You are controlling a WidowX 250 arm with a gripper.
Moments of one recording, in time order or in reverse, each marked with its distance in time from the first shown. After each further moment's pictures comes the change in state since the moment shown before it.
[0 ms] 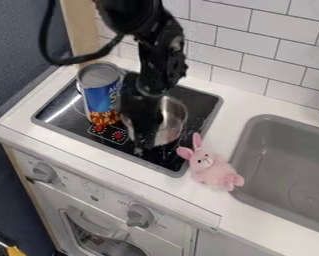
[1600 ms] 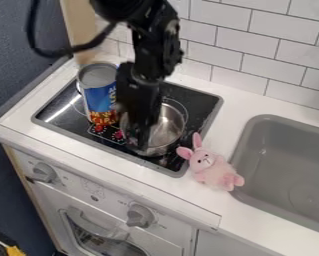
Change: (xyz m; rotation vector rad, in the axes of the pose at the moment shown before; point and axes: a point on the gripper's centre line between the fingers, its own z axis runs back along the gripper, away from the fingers) arm 0.007 -0.005 0.036 -0.049 0.043 -0.011
